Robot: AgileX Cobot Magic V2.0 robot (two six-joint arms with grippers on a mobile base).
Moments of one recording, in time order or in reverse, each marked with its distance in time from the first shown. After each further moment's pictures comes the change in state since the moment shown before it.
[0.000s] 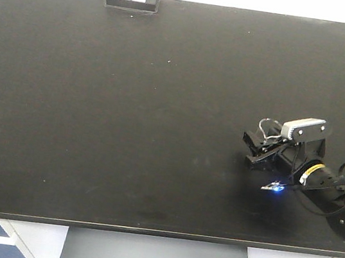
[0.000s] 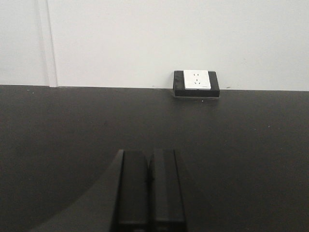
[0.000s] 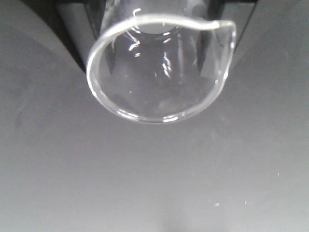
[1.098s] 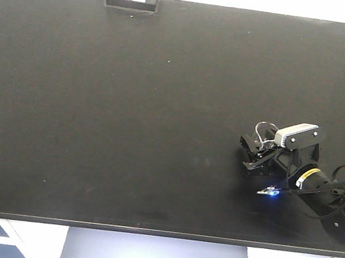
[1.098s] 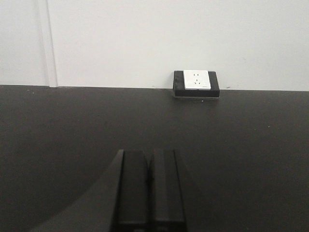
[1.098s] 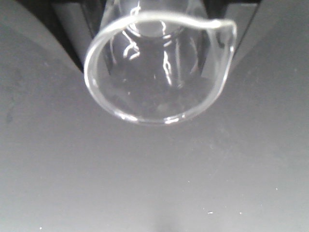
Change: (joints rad) left arm 0.000 0.000 0.000 0.000 0.000 0.000; right arm 0.000 0.057 -0.005 0.008 -0.067 -0.116
